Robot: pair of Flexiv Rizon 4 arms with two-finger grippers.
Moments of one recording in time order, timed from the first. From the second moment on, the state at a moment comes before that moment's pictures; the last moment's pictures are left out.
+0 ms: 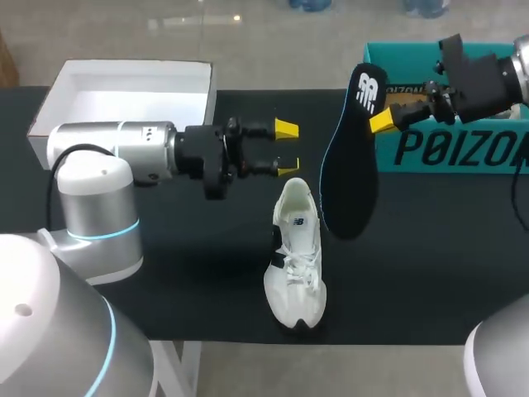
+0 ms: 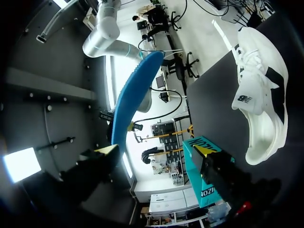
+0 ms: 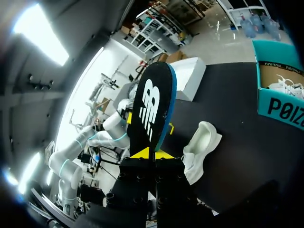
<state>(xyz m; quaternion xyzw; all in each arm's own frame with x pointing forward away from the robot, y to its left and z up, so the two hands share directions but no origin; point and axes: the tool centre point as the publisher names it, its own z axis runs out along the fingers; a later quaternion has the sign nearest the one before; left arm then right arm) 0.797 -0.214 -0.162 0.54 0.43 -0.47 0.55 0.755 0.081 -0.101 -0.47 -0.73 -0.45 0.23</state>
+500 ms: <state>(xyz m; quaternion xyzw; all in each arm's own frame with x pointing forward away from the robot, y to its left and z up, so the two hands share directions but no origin) 0.792 -0.213 -0.156 0.55 0.42 -0.46 0.56 0.789 0.128 -0.121 -0.44 -0.75 -0.41 0.28</state>
